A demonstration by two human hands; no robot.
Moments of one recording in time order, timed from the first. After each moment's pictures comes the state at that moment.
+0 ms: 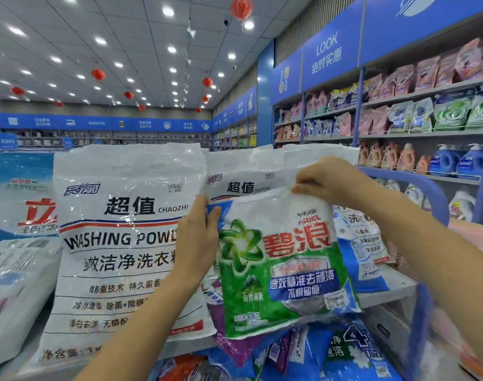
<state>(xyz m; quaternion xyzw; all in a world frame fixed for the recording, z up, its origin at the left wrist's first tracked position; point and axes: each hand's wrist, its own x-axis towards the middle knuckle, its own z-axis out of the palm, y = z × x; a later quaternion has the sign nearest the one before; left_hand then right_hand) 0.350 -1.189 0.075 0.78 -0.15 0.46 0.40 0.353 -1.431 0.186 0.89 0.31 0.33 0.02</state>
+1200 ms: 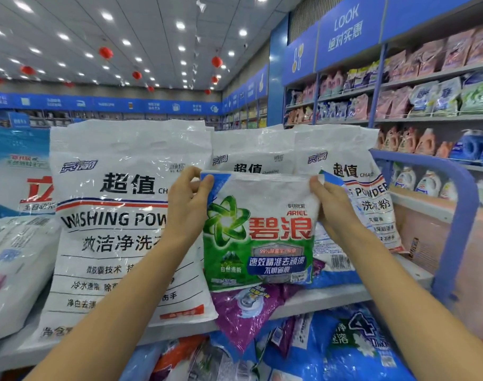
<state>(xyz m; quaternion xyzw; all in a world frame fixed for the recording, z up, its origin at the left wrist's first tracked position) 0.366 -1.174 0.088 0.72 -0.14 0.37 0.57 0.415 -1.415 0.084 0.66 0.13 0.17 -0.72</state>
